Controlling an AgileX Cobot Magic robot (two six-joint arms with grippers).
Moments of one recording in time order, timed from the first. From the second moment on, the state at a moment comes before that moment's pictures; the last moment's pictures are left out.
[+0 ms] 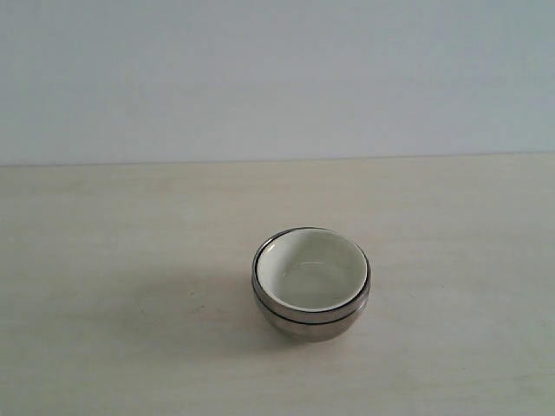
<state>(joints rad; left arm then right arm) 0.05 0.00 0.00 0.05 0.26 0.09 0.31 0.21 -0.02 0.65 -0.06 -0.34</state>
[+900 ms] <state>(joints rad) 0.05 0.00 0.00 0.05 0.26 0.09 0.31 0.01 0.00 0.65 0.02 -0.44</state>
